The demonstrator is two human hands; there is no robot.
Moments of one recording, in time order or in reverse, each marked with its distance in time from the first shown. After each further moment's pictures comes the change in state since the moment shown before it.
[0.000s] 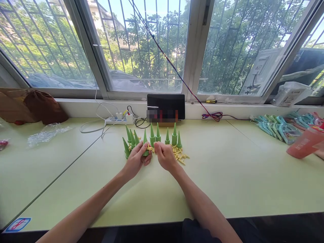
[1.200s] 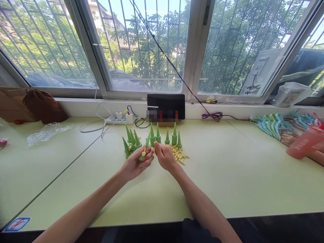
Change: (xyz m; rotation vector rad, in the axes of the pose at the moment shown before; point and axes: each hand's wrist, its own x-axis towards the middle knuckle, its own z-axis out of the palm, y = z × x) left_hand -0.004 0.002 -0.007 -0.361 -0.291 -0.201; right_hand 0.000 0.008 0.004 0.044 -0.003 0.049
